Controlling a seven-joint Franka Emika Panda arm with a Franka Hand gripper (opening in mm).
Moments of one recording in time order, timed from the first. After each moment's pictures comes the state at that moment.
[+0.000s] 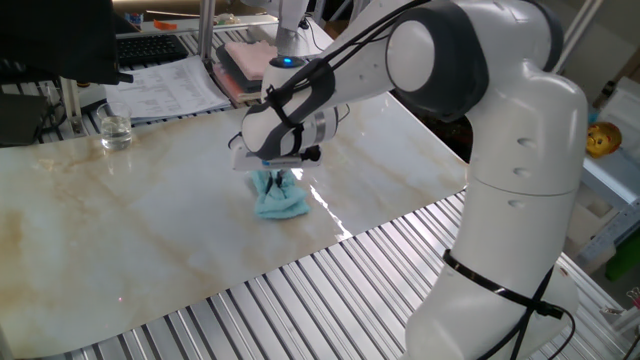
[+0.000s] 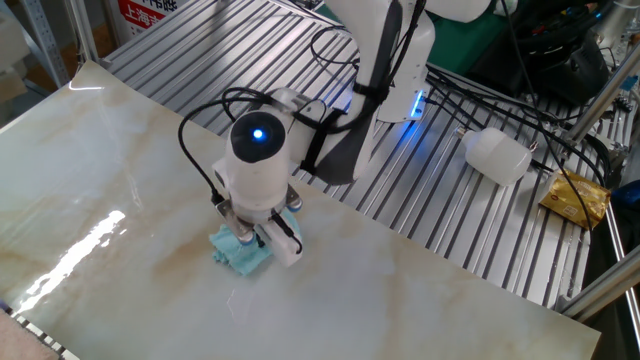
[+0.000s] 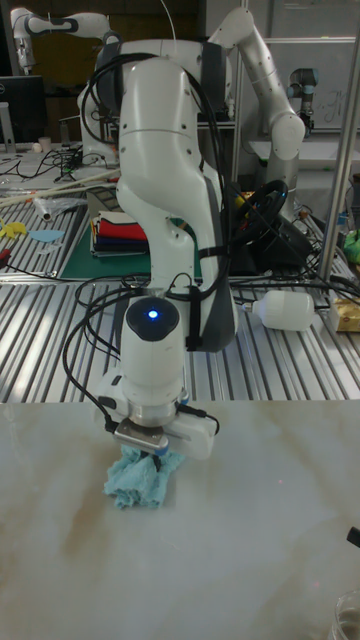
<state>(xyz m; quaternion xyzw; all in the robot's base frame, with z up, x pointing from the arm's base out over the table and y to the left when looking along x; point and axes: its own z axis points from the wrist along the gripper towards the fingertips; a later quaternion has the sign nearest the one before) 0.532 -0.032 0.064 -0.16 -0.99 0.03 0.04</state>
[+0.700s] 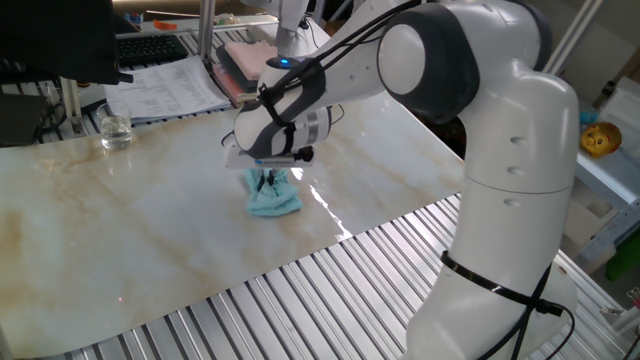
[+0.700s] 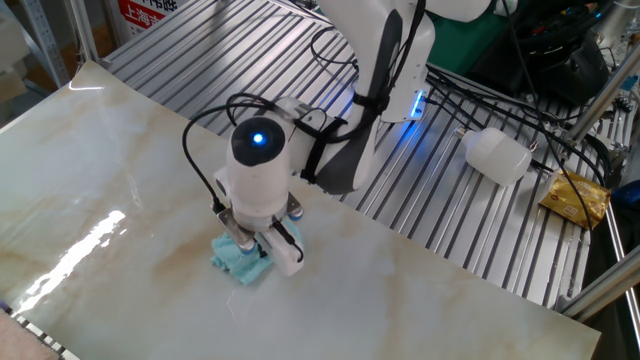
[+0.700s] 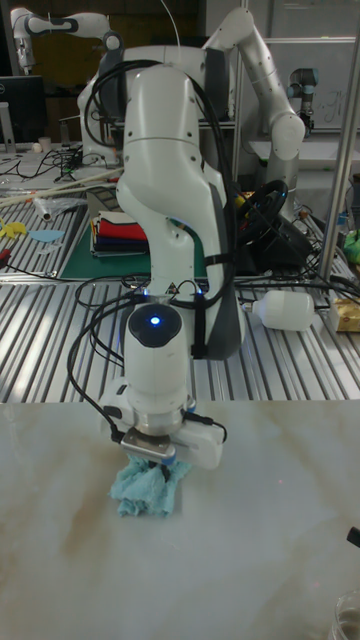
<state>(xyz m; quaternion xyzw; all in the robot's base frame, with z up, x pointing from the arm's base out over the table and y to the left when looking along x) 0.547 -0.018 0.060 -0.17 -0.99 0.01 0.03</state>
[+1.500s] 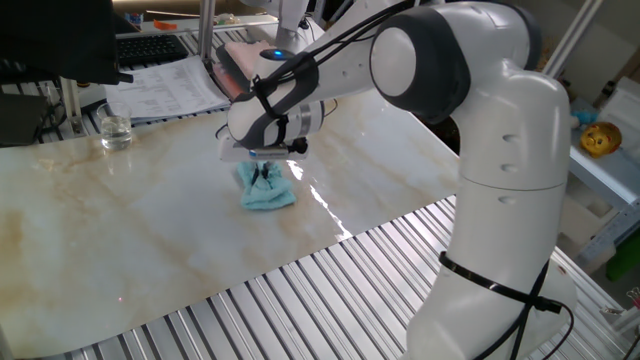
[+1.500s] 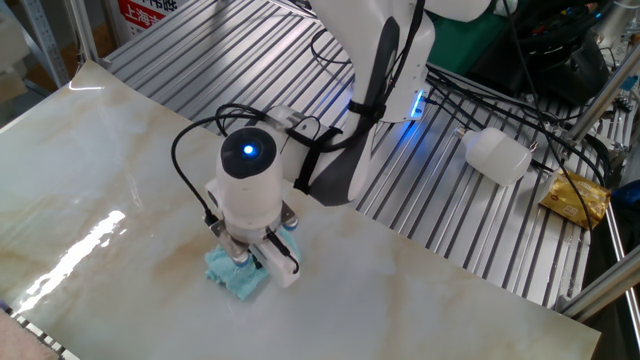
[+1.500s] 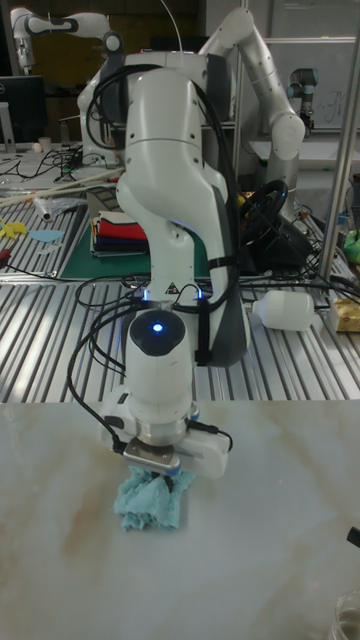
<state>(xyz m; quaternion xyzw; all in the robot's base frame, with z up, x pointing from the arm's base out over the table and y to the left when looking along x) 0.568 -0.014 0.064 -0.16 -0.99 0.01 0.03</state>
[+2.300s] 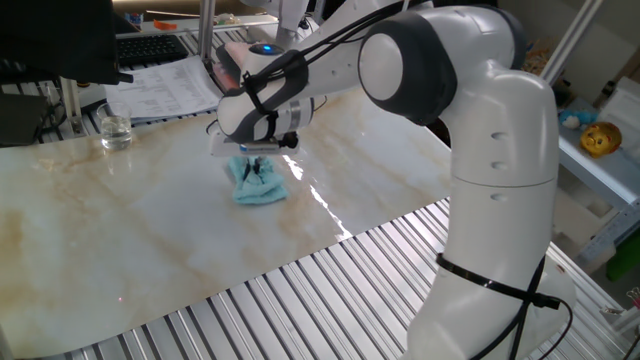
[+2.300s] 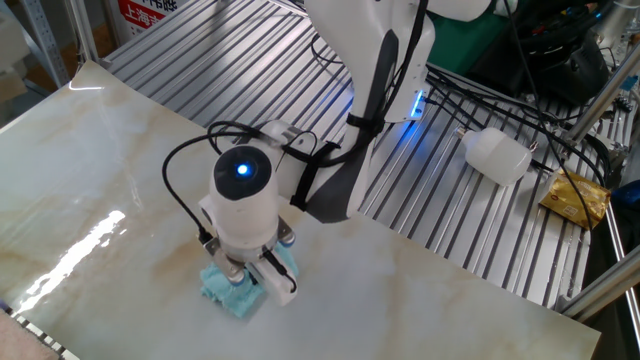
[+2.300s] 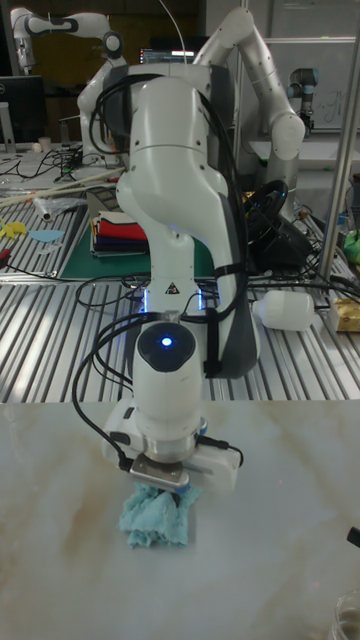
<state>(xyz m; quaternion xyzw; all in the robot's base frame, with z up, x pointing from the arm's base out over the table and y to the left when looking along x) 0.598 -0.002 0.065 -0.15 -0.99 0.01 0.03</state>
